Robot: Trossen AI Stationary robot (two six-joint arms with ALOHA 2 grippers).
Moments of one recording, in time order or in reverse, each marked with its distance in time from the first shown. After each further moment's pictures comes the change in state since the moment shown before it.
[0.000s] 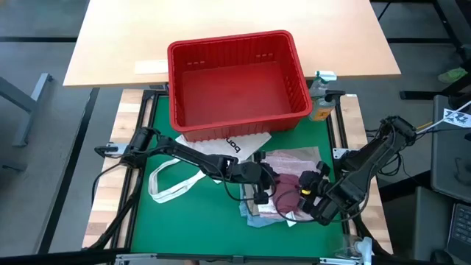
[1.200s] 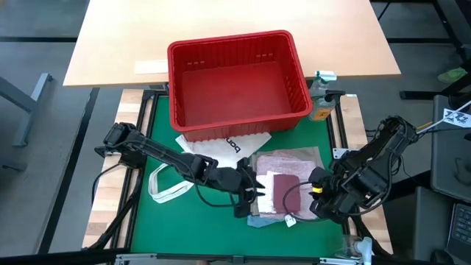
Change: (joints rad) left arm -0.122 -0.245 0.000 -0.247 0.045 -0.229; right arm 0.002 -0.003 0.363 -0.277 -0.268 0.048
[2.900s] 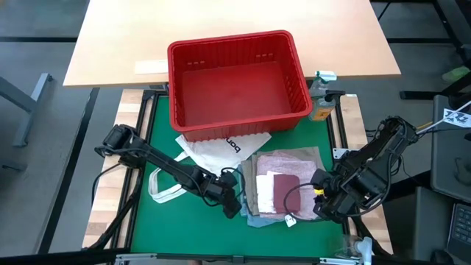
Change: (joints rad) left arm -0.057 0.010 -0.226 -0.300 0.070 -0.853; right arm 0.000 0.003 -0.010 -0.053 -0.123 0.006
